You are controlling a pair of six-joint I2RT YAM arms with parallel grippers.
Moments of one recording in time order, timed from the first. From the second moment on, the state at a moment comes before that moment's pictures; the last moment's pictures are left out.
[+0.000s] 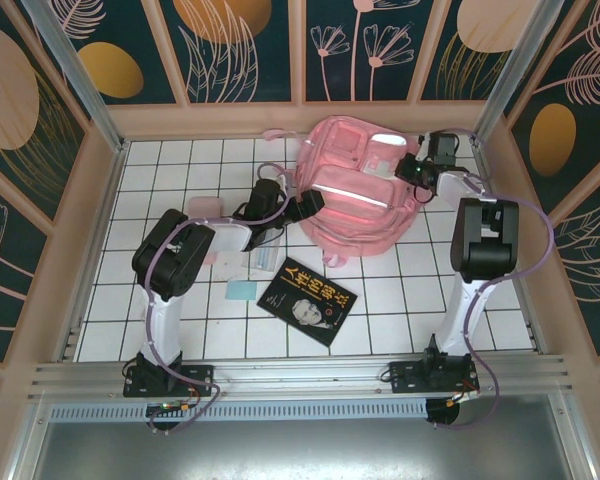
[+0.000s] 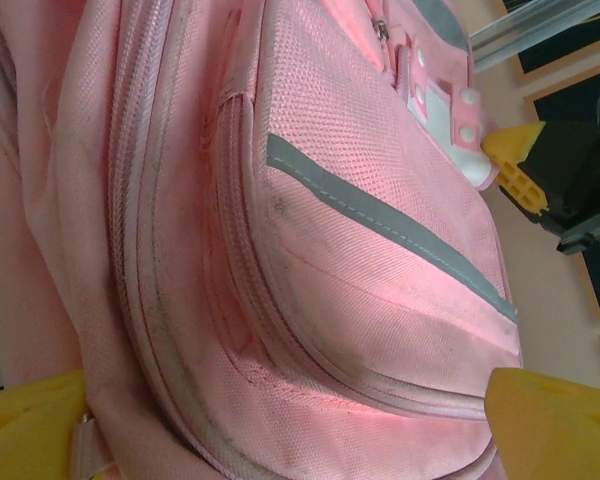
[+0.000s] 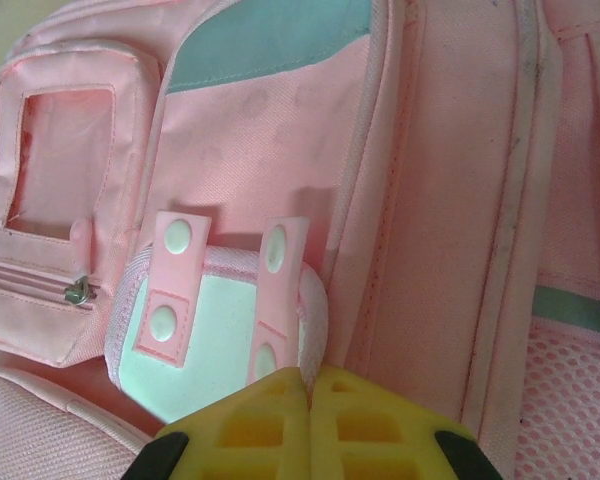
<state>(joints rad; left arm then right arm) -0.56 2.06 1.14 0.50 0.34 -0.89 -0.02 2.03 1.45 -0.16 -0.34 0.38</state>
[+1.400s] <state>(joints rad) -0.61 2.07 1.19 0.27 0.09 -1.14 0.14 1.38 0.88 -0.24 -0.25 0.61</state>
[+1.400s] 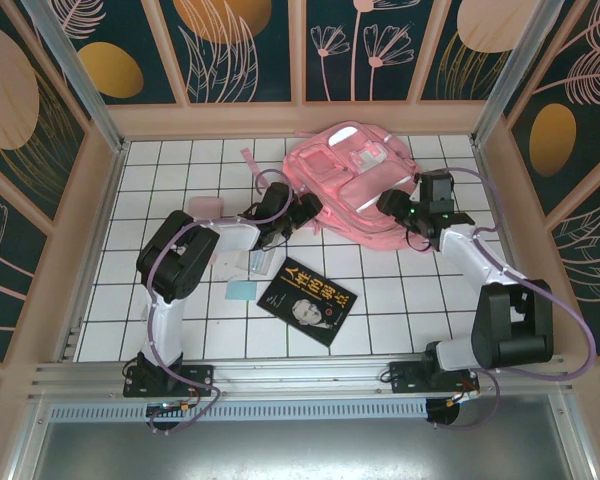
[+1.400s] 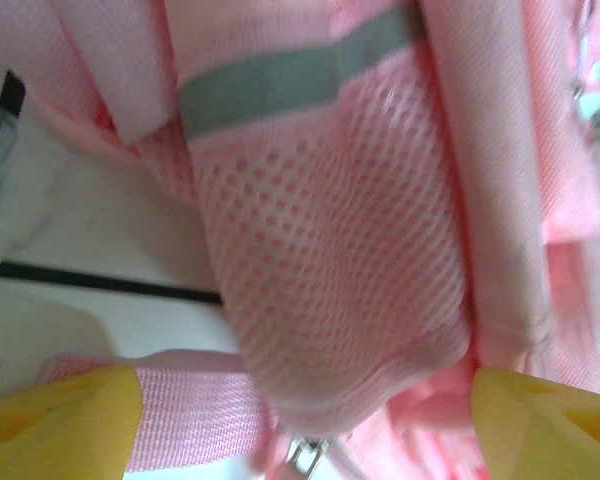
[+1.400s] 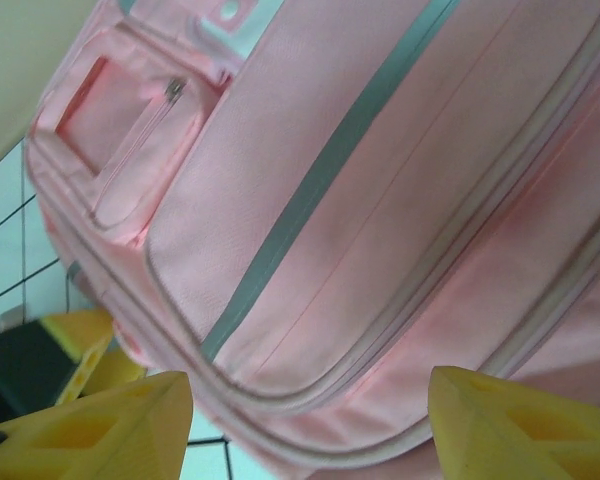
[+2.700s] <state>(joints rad) -0.64 2.02 1.16 0.47 0.05 -1.43 0.49 1.69 0.83 0.17 -0.21 0.64</state>
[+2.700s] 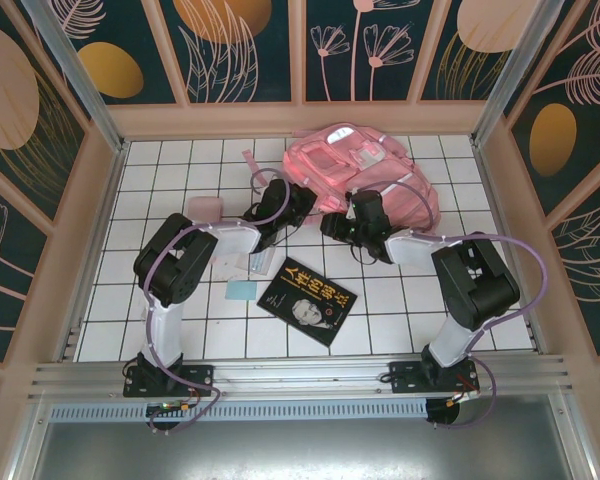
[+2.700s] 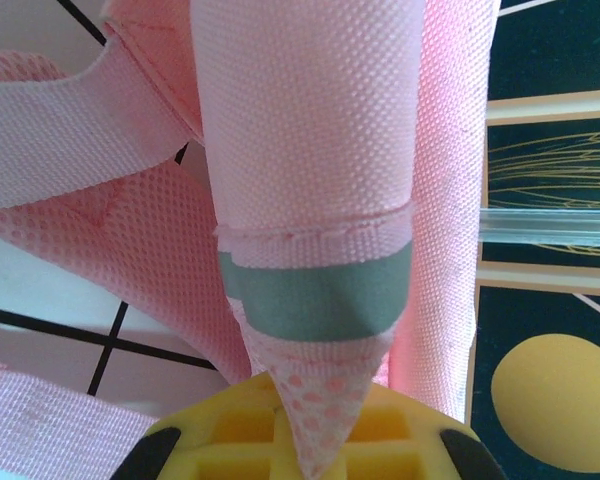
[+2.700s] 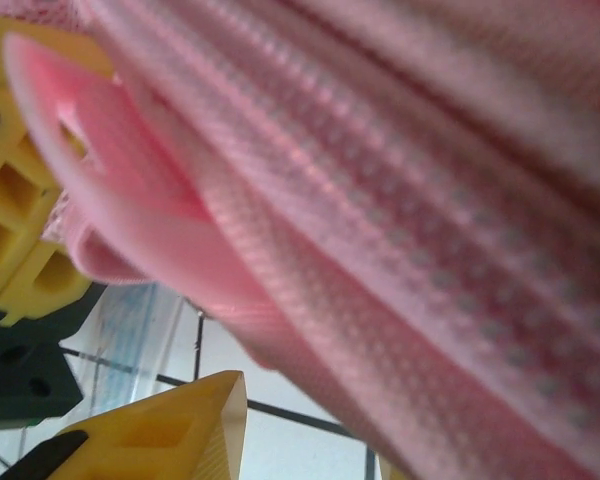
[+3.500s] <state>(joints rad) -0.64 1.99 1.14 0.50 0.07 -1.52 0.39 1.79 0.84 0.43 -0.45 0.62</state>
